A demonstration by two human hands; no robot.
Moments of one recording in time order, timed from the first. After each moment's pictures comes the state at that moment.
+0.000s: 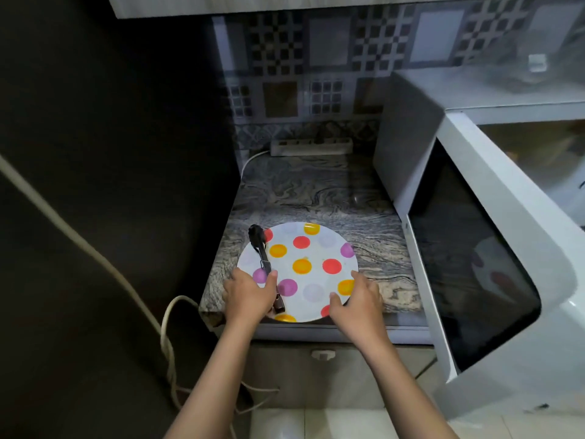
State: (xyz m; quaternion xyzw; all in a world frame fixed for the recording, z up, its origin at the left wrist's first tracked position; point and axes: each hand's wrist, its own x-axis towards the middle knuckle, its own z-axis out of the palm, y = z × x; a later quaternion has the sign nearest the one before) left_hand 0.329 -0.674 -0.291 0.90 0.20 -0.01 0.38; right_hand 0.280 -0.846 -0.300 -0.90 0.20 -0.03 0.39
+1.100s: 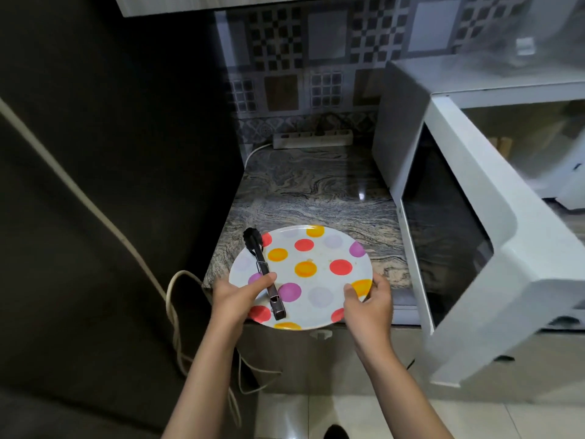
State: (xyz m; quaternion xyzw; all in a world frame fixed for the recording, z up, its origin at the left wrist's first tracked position) left_hand 0.270 -0.664 -0.276 0.72 0.21 -0.02 0.66; right_hand 0.236 -0.849 -0.305 -0.66 0.28 -0.16 0.68
